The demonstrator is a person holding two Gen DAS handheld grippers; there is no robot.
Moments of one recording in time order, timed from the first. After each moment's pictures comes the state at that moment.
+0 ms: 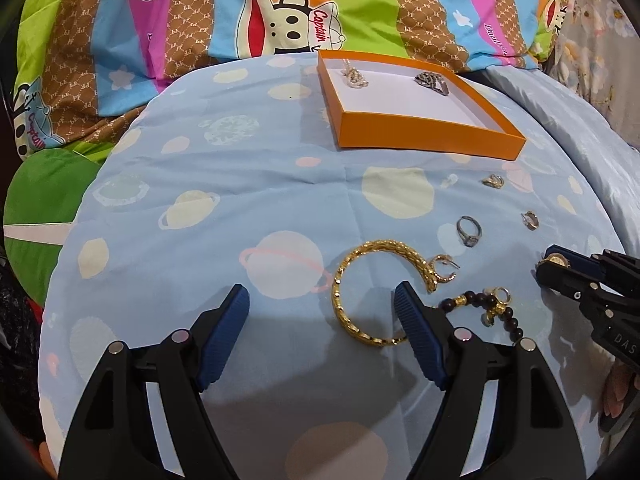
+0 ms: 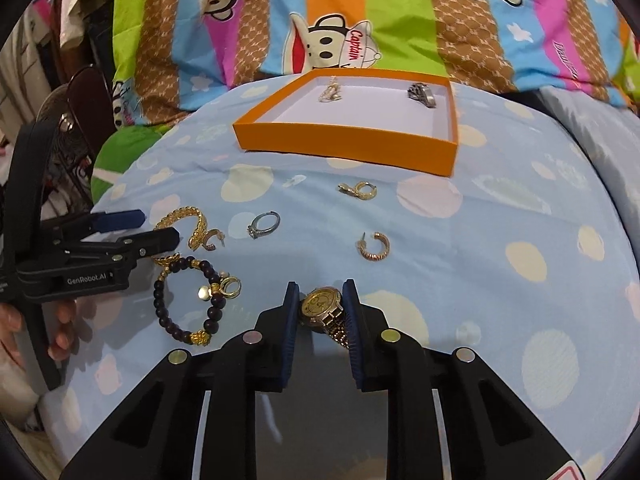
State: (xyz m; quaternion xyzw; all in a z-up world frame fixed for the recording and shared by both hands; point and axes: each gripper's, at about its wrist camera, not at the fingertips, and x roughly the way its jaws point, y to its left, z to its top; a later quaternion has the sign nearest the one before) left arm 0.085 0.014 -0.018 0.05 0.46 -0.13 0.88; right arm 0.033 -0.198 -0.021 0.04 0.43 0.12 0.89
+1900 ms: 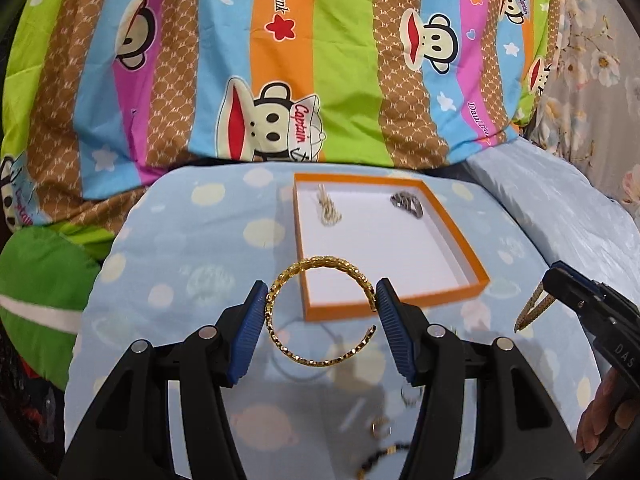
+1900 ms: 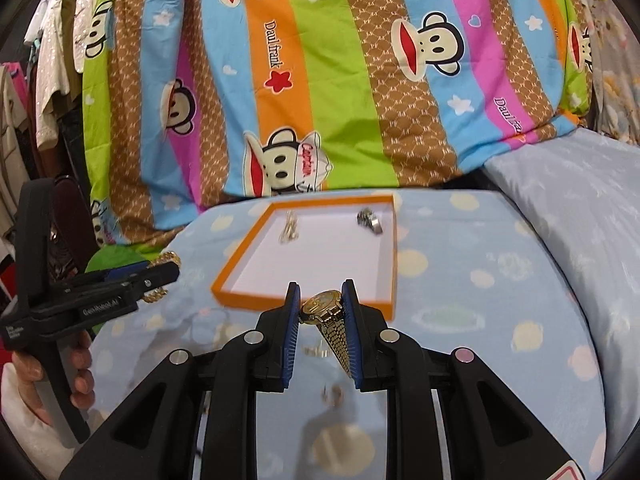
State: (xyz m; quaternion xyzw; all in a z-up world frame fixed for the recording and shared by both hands) left arm 0.152 -0.015 0.069 0.01 0.36 -0.17 0.92; right arm 0.081 -0.236 0.071 0.10 0.30 0.05 0.95
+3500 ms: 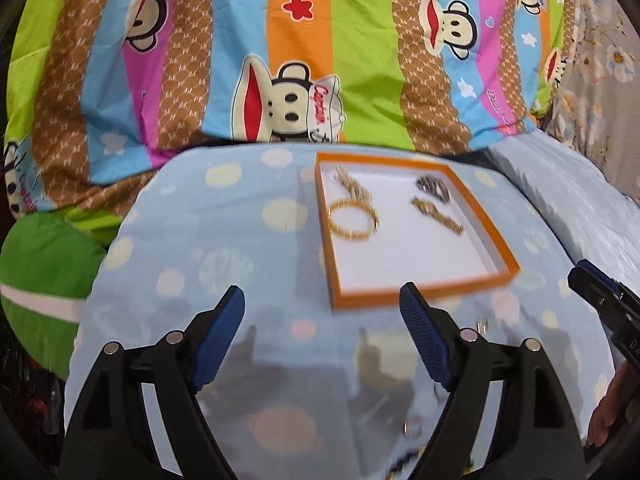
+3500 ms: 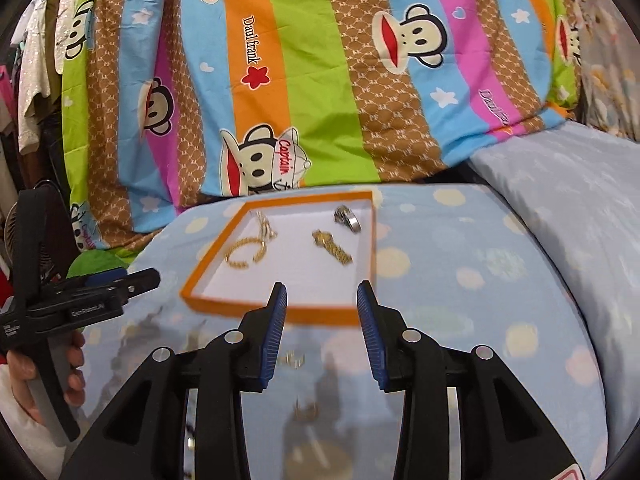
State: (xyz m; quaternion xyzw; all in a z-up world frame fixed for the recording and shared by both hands) left arm 0.148 0.003 0.045 0.01 0.39 -0.15 0.91; right arm 0.059 -0.246 0.045 0.10 0.31 0.02 0.94
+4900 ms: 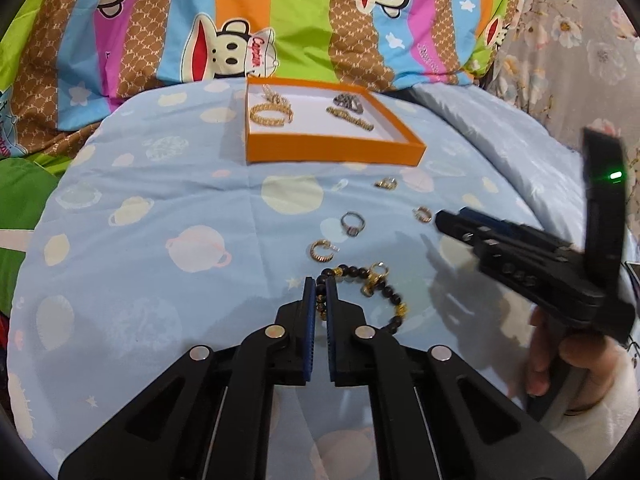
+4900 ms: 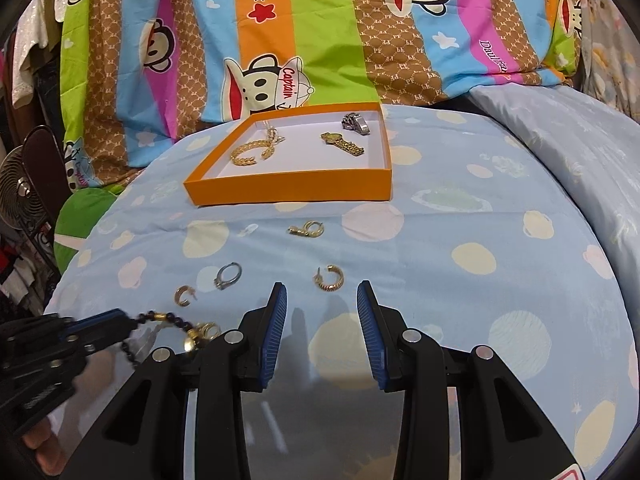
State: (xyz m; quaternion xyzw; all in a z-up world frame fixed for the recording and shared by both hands) left arm 0.037 -0.004 0.014 0.00 0.42 -0.24 0.87; right arm 0.040 -0.206 -0.008 0.08 0.39 0.00 0.92
